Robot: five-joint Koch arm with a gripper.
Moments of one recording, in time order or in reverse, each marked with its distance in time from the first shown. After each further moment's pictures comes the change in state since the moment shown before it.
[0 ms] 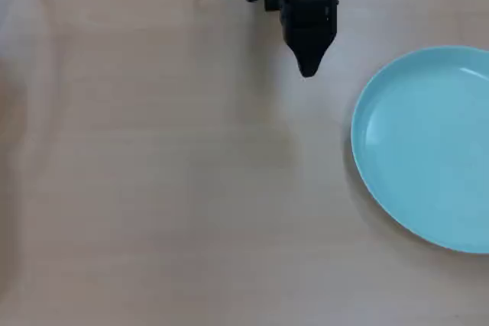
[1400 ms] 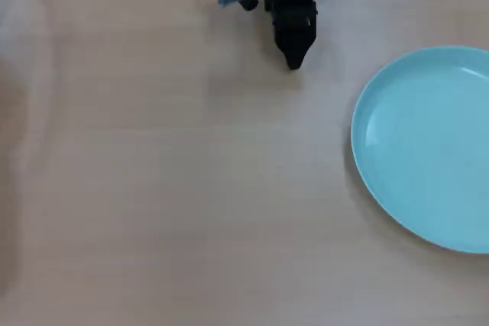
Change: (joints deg) arm 2.2 19.1 52.2 -32.3 -0.2
